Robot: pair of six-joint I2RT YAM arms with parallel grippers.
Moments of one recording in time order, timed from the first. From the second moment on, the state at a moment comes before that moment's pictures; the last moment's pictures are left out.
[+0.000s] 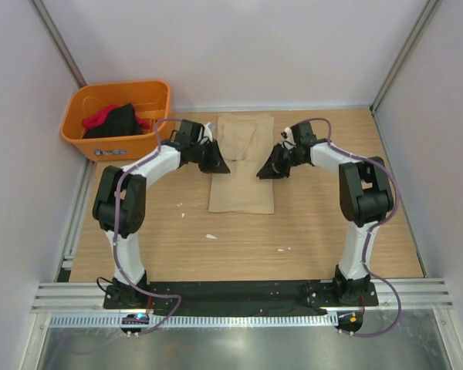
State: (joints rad) left arm -0.38 1.91 1.38 -0.35 0.53 -0.56; right arm 0.23 1.96 1.32 -0.41 -0.69 0.66
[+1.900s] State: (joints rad) left arm -0.35 1.50 0.56 0.11 0.39 -1.16; right arm 0.31 1.39 0.55 -0.09 -0.35 1.02
